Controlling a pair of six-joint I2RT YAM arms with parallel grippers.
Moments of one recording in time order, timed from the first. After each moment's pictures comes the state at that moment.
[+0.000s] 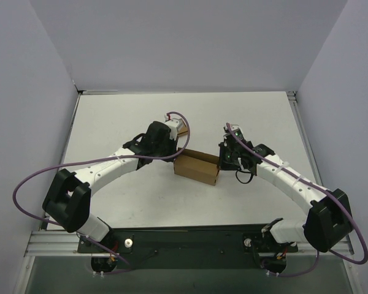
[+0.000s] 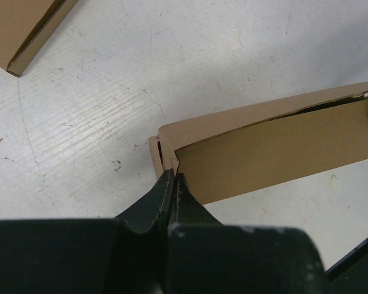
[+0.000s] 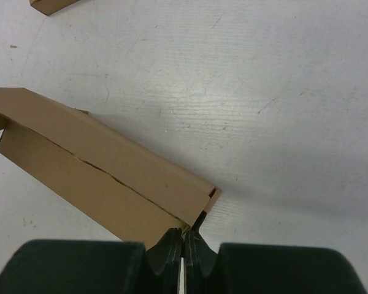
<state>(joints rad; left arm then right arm) -0.66 1.53 1.06 -0.27 0.07 -0.26 0.56 1.31 0.93 -0.57 0.04 0.47</state>
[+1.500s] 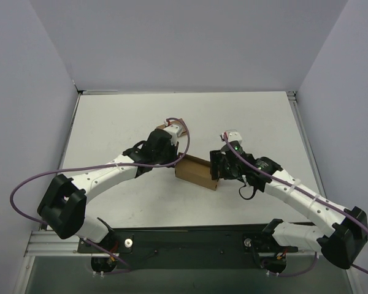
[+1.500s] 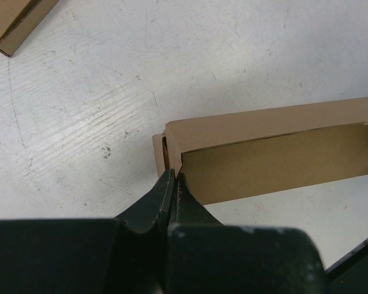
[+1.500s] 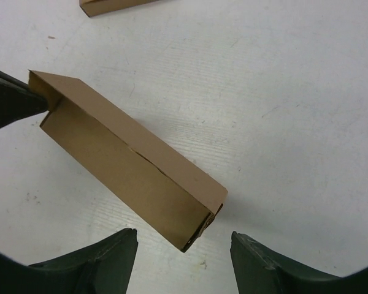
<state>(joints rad) -0.71 1.46 0.97 -0.23 -0.01 -0.31 0.75 1.13 0.87 -0.61 0.23 0.45</state>
